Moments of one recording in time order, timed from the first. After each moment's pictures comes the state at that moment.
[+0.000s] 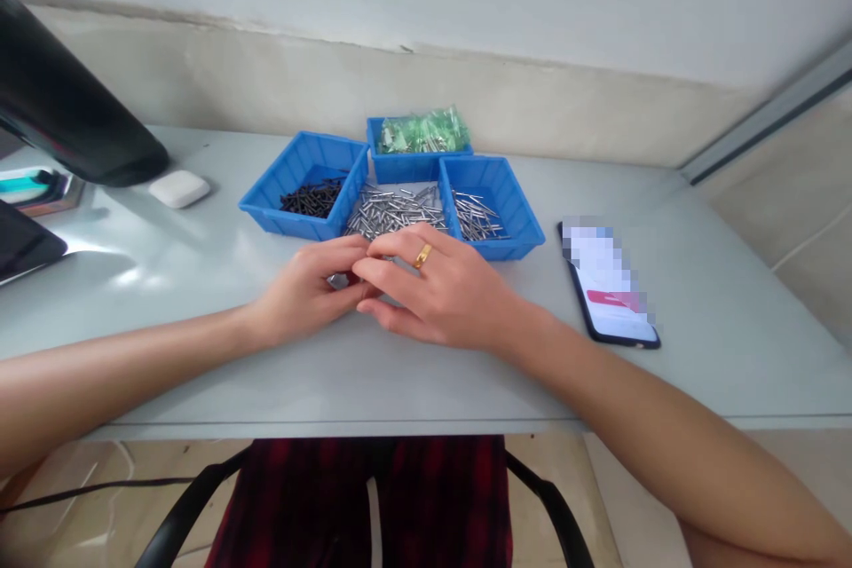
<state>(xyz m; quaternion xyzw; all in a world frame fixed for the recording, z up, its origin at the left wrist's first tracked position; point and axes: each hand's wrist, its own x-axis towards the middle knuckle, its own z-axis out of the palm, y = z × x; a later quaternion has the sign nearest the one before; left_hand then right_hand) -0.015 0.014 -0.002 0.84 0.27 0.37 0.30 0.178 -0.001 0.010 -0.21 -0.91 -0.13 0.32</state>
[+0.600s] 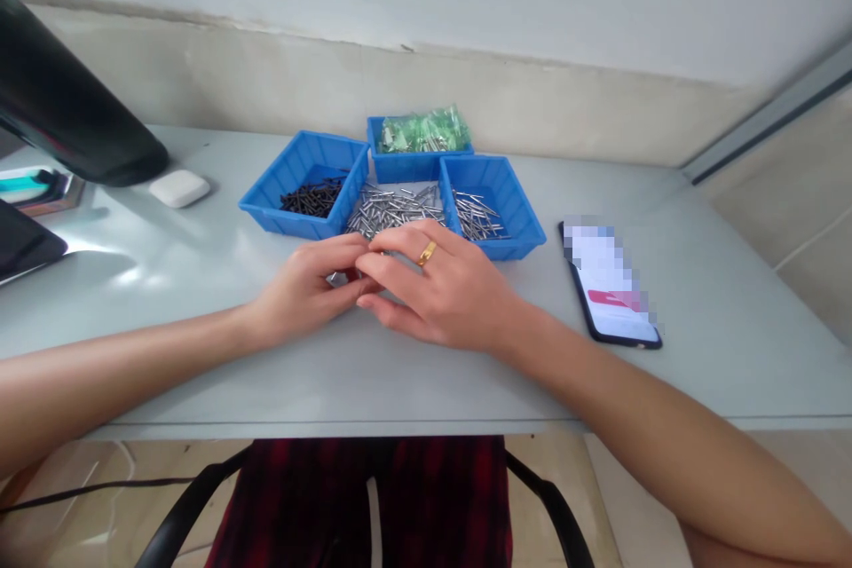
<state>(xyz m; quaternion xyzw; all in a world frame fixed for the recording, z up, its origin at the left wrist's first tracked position) -0.016 0.015 -0.003 0.83 0.27 0.37 0.31 0.177 -0.002 0.011 -0.22 -0.90 -0.15 0.33</state>
